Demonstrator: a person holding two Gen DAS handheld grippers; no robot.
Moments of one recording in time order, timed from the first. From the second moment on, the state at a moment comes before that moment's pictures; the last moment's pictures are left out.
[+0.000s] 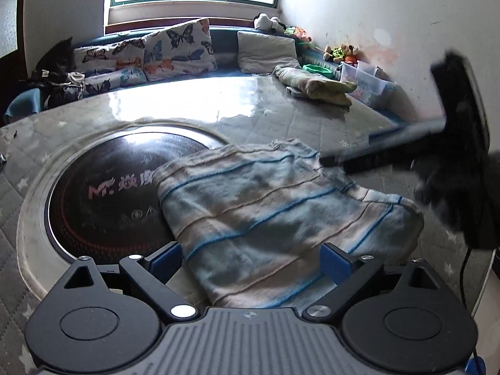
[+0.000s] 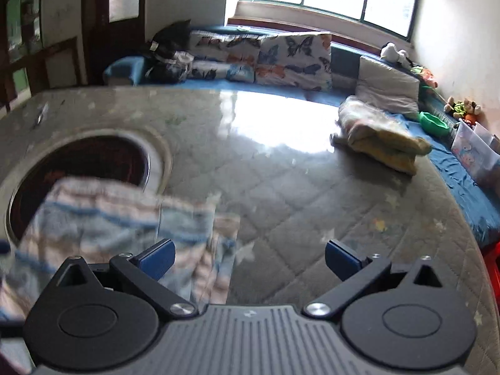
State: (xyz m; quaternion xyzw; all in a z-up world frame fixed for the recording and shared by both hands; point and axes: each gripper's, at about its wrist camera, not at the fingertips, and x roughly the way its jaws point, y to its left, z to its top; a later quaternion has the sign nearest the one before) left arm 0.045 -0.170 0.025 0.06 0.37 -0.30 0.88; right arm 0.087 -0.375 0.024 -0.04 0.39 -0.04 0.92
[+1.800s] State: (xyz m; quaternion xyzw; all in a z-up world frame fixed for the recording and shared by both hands) left arm 0.022 -0.171 0.002 0.11 0.38 -0.31 0.87; right arm -0.042 -0.369 0.018 -0.01 0.37 -0.05 0.93
